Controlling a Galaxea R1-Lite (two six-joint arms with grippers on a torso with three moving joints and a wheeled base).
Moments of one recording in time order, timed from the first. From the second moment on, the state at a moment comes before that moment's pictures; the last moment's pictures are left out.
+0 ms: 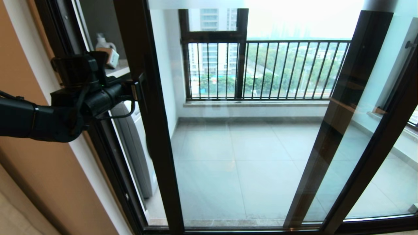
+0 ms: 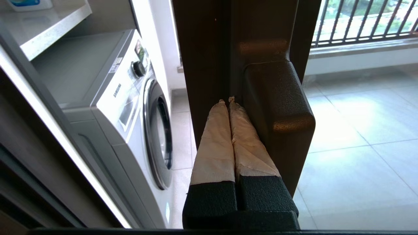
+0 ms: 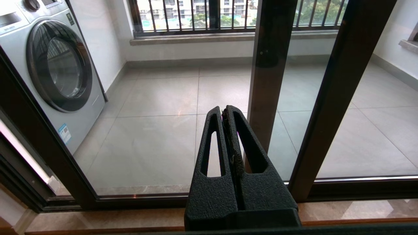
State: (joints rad) left arm -0.22 1.88 -1.24 -0.67 -0.02 0.07; right arm 0.00 0.00 0.00 -0.03 0.00 0.00
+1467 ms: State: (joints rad) left arm -0.44 2.02 -1.43 -0.66 0.14 0.15; right arm 0.00 0.00 0.00 -0.03 0.00 0.00
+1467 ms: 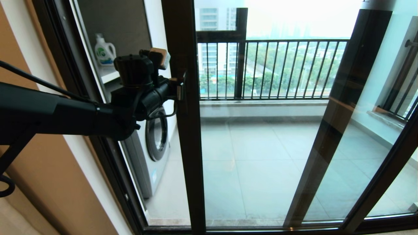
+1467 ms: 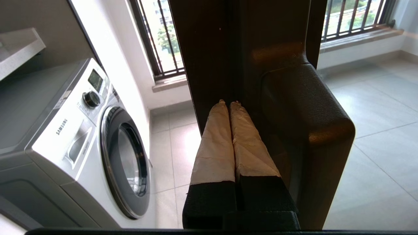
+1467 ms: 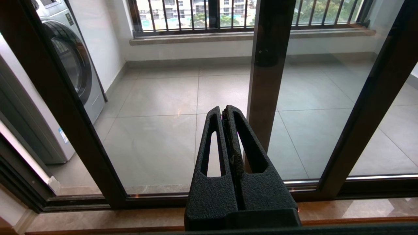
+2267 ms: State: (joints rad) left arm -0.55 2.08 -1.54 -0.62 0.19 0.15; right arm 0.00 0.00 0.00 -0.03 0.00 0.00
